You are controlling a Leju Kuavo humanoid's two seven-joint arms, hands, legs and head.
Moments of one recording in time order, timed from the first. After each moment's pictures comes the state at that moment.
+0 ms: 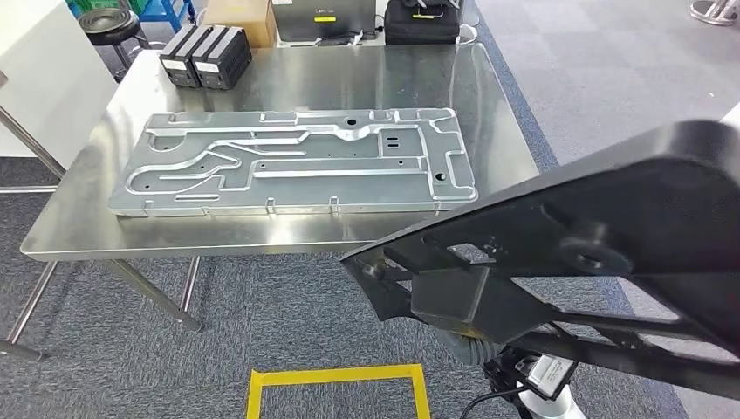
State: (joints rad) left arm -0.09 -0.05 1.31 -0.24 -0.23 0.01 -0.33; right arm -0.02 -0.14 0.27 -1.83 0.08 0.28 -0.60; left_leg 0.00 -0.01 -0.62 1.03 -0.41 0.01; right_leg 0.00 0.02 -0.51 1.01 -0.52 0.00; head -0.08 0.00
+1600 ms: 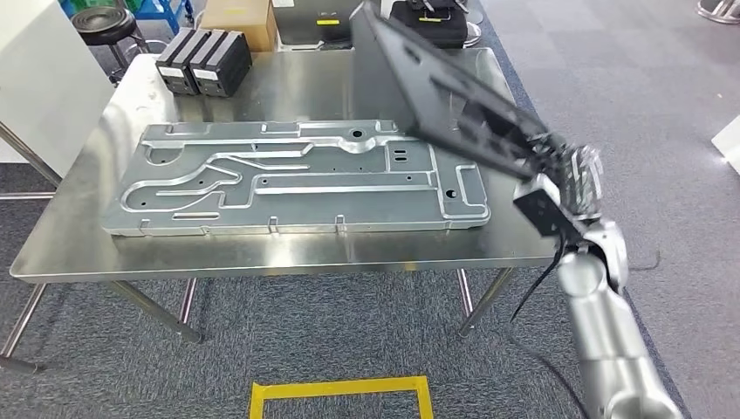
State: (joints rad) left arm -0.09 -0.05 1.34 -0.24 -0.22 -0.01 -0.37; right arm -0.51 -0.24 -0.04 -1.35 0.68 -0.24 -0.31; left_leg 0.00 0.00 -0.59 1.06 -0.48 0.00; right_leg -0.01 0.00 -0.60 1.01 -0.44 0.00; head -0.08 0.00
